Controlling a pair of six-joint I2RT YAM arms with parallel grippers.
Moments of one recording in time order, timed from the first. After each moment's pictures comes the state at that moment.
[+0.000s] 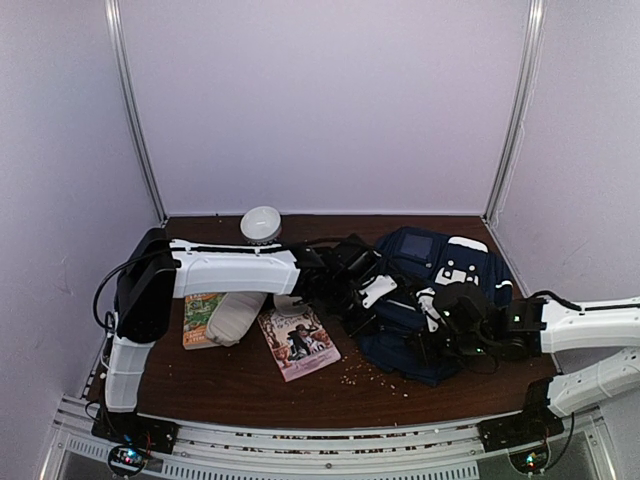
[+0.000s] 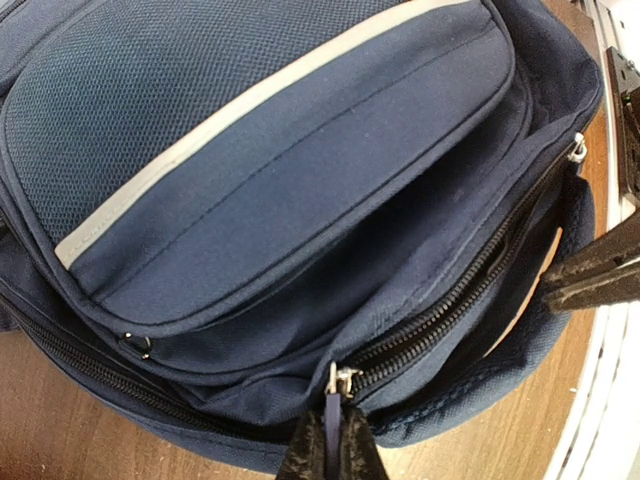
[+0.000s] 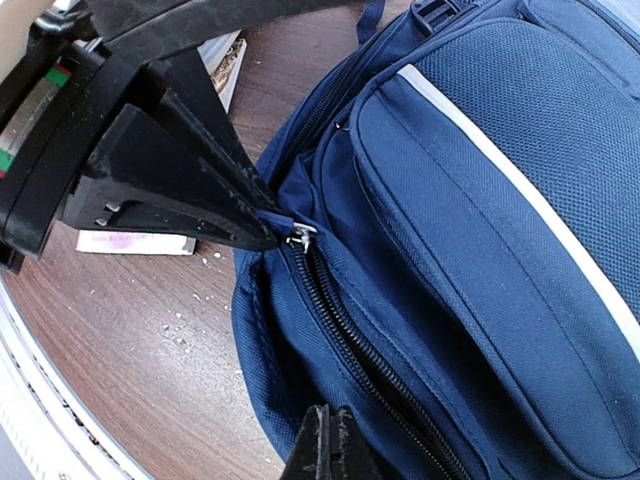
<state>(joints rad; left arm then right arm) -1.07 2.18 1.76 -0.56 0.23 0.03 1.00 1.10 0.59 -0.32 0.18 0.51</state>
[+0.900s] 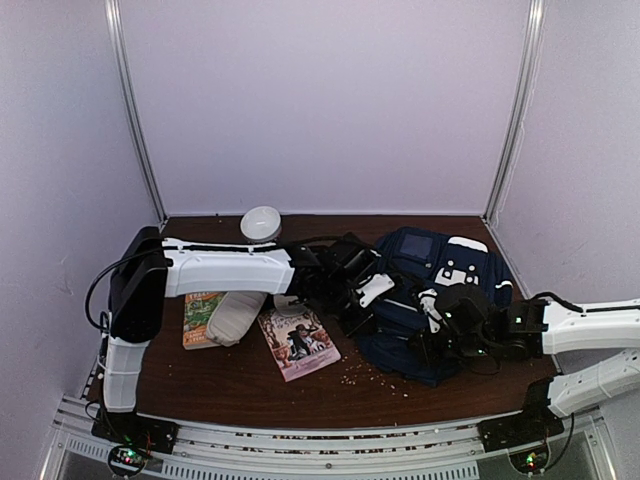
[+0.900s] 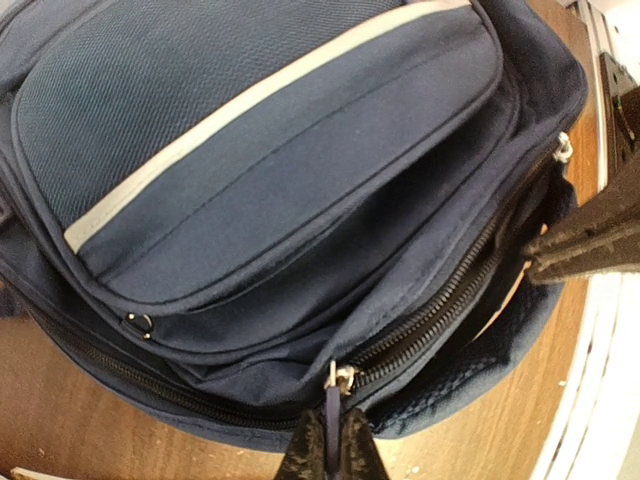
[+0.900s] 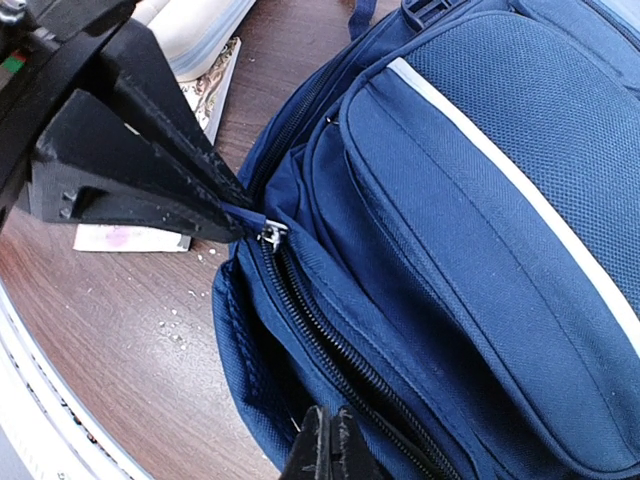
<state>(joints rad) -1.07 2.14 1.72 -0.55 0.23 0.02 1.00 1.08 0.58 -0.32 0.18 0.51</state>
